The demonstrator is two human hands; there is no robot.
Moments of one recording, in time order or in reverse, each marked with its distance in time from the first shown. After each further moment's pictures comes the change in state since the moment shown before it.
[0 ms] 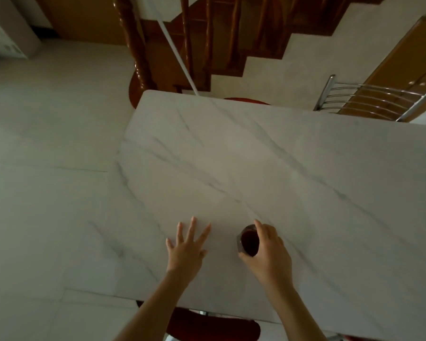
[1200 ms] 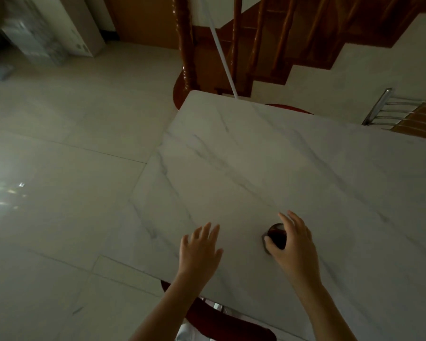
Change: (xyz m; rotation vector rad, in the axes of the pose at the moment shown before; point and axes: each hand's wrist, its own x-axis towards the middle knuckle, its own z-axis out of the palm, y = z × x) left_hand -0.048 -0.007 -0.035 -0.010 0.142 -0.141; right_hand 0.022 -0.004 -0.004 0.122 0.143 -0.228
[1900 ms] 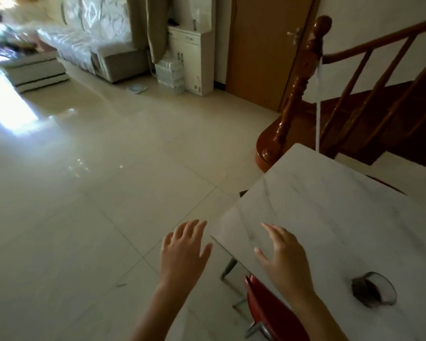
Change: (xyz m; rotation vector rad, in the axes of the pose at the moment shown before) left_hand -0.234 -0.197 -0.067 -0.209 0.596 -0.375; right_hand -0.125 -0.244 0.042 -0.028 -0.100 -0.649
